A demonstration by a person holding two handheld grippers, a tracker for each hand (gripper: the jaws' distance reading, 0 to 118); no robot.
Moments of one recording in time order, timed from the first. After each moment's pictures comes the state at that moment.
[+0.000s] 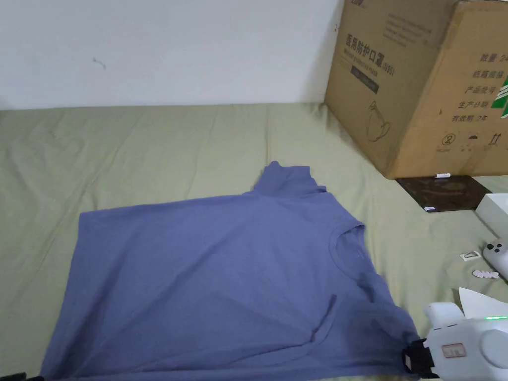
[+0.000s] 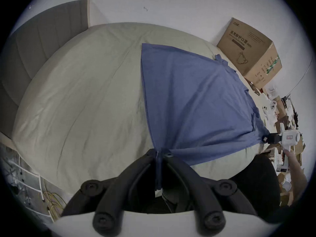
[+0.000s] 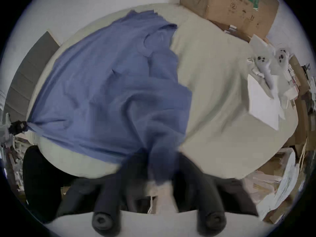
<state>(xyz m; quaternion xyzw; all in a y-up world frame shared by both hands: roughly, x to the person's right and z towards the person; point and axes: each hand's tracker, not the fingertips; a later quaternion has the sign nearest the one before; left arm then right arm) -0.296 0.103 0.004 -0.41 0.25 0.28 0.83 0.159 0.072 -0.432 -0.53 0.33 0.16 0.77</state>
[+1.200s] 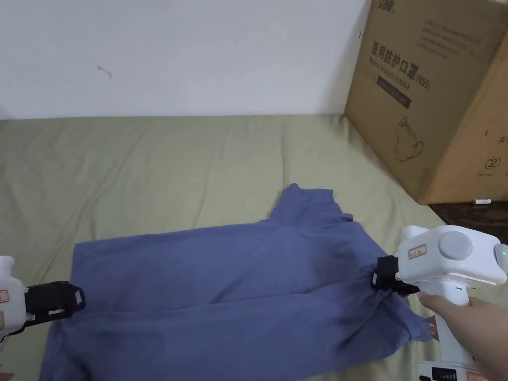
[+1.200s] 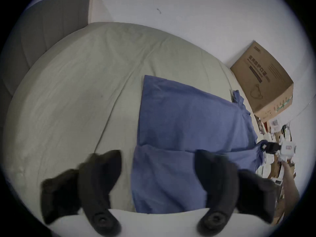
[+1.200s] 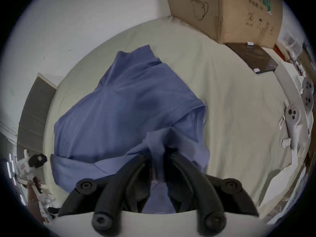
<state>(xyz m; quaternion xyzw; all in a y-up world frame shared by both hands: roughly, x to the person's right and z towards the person) -0.456 0.098 -0.144 -0.36 0.30 0.33 0.82 -0.022 0.094 -0.596 -0.52 0.30 0.06 0.80</state>
